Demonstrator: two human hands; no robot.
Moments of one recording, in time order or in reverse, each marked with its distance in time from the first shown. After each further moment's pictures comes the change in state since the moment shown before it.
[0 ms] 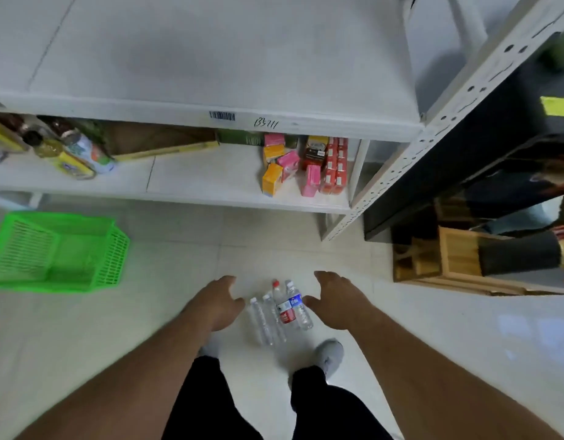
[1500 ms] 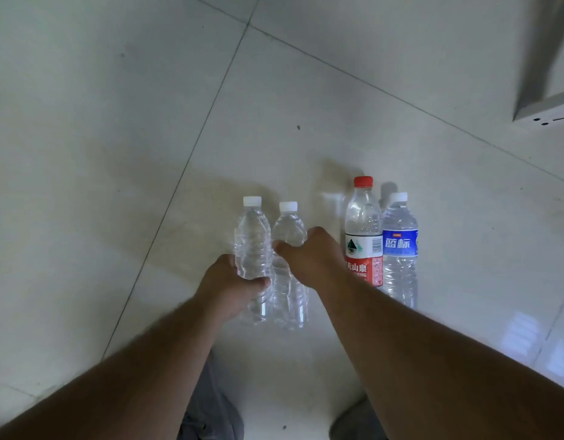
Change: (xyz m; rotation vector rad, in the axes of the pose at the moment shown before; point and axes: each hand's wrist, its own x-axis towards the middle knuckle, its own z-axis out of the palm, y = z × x) left_hand 0.444 -0.261 0.465 -0.715 -0.023 -0.486; right_hand 0.489 0.068 0.526 0.231 -0.159 0.177
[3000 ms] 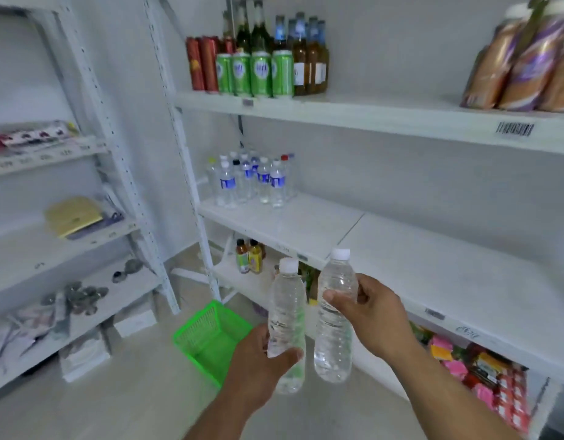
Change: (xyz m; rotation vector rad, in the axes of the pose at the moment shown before) left_hand -0.799 0.117 -0.511 -0.534 0.513 0.972; right_hand -0.837 -0.412 -0.387 0.249 0.461 -1.165
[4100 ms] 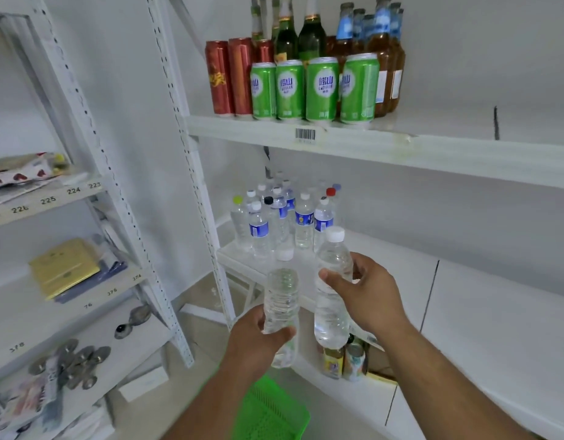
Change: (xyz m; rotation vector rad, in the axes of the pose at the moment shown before) left_hand 0.336 0.009 -0.173 0.019 0.063 0.029; right_hand 0.310 -0.090 0.179 0.039 0.108 -0.016
